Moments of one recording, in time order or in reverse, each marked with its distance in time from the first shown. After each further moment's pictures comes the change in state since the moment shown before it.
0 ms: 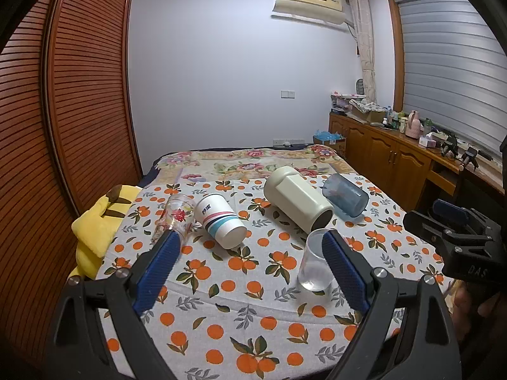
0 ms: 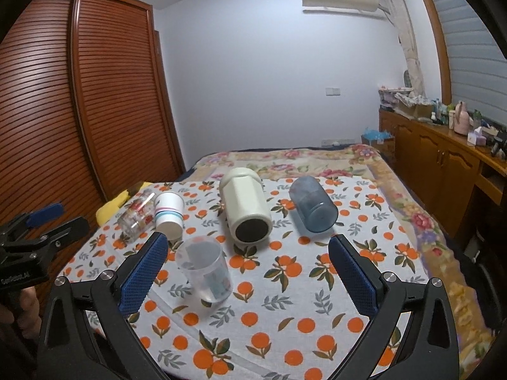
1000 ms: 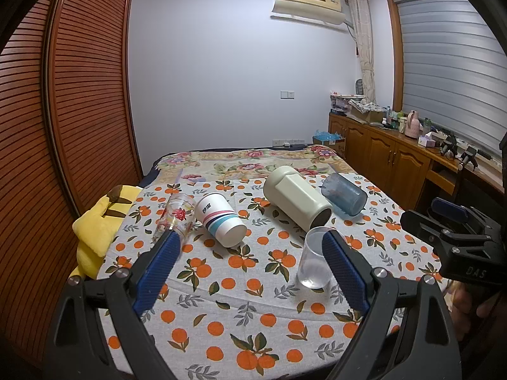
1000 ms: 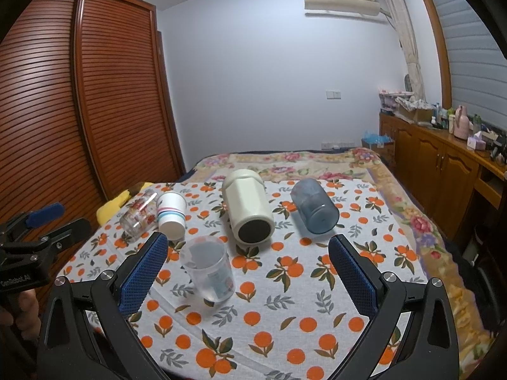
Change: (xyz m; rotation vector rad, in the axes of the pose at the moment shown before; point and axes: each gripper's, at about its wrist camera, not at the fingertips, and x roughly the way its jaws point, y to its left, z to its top) left arm -0.002 0.001 -0.002 0.002 0.001 -0.002; right arm -0.003 0.003 0.000 -0.008 -0.007 0.001
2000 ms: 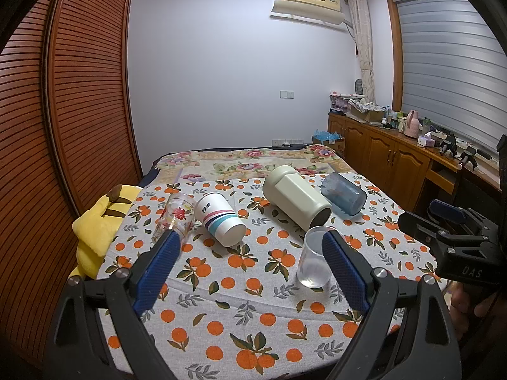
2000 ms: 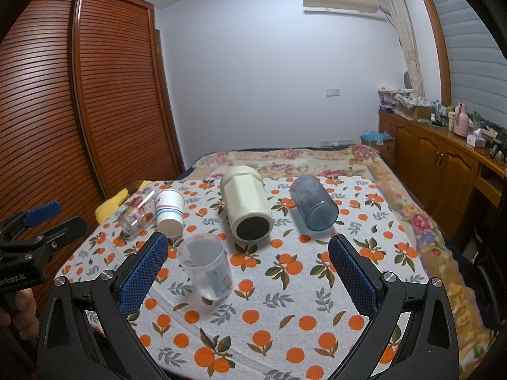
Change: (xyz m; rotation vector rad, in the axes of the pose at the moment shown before) left arm -0.003 -0.001 0.001 -0.001 -0.003 -0.001; right arm 0.000 0.000 0.000 0.001 0.004 0.000
